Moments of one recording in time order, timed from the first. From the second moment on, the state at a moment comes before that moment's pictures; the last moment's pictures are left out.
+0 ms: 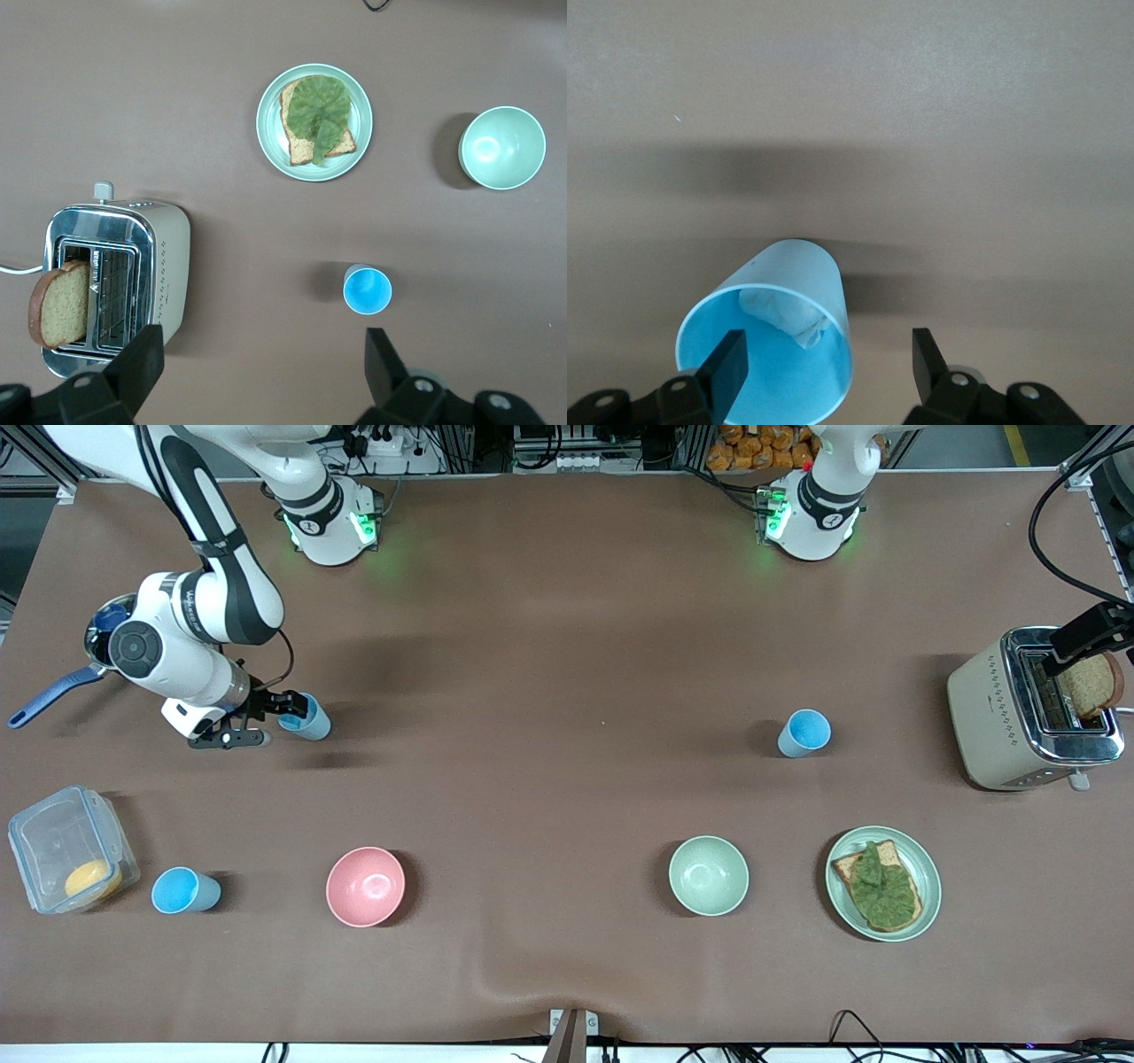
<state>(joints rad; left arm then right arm) 0.12 0.02 -0.07 -1.50 0.01 1.60 -0.05 -0.02 0.15 -0.01 -2.41 0.01 2.40 -0.09</state>
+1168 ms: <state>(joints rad) 0.12 0.02 -0.07 -1.50 0.01 1.60 -0.05 0.15 0.11 0.01 -2.20 0.03 2.15 0.16</state>
